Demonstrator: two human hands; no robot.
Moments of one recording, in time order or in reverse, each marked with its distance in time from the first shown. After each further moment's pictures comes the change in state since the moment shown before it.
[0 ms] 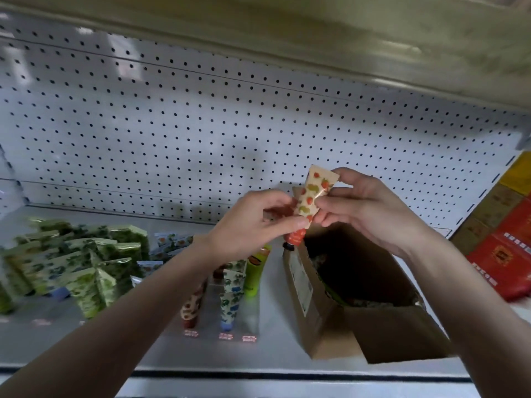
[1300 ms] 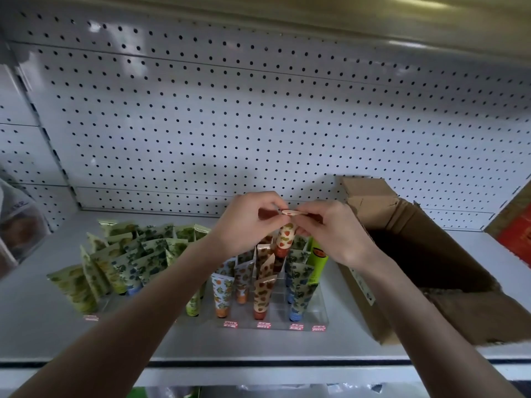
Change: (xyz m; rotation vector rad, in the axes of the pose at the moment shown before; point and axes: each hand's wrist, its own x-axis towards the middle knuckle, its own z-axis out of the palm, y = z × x) left_hand -0.039 -0.070 -0.093 0.191 0.043 -0.040; right_hand 0.042 0.039 0.135 -0.629 0.158 -0.132
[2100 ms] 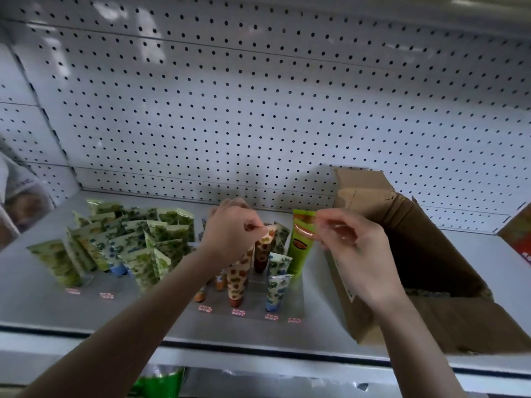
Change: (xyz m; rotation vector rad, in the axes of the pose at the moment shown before) left_hand -0.008 -0.025 0.052 0.484 0.161 -0.117; right_hand -0.053 0.041 -0.020 0.352 0.258 0.129
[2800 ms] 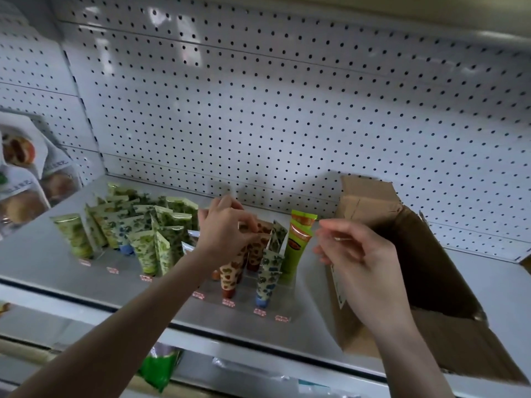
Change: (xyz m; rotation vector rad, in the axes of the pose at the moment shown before) left_hand -0.016 0.021 -0.003 0.100 0.042 -0.247; right_hand -0.020 -0.009 -0.025 0.228 -0.079 0.027
